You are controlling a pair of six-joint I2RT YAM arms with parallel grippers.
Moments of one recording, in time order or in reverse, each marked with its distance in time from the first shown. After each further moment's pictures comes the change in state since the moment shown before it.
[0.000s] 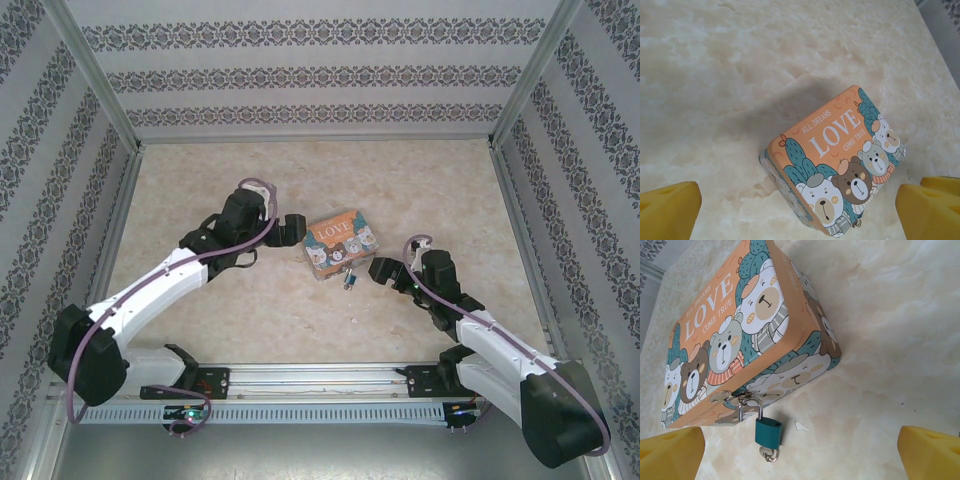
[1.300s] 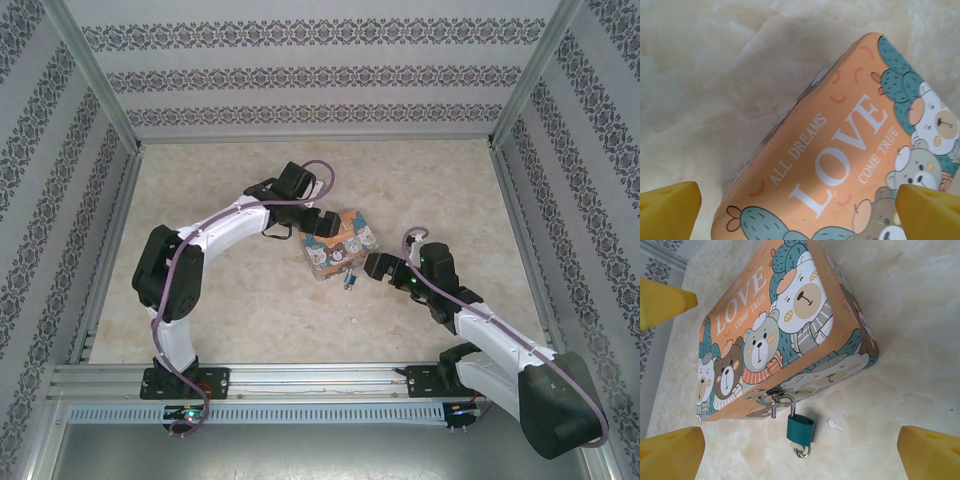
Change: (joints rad) left arm 0.000 0.589 0.468 -0.217 0.171 0.235; right arm 0.001 0.052 0.059 -0.001 -0.102 0.026
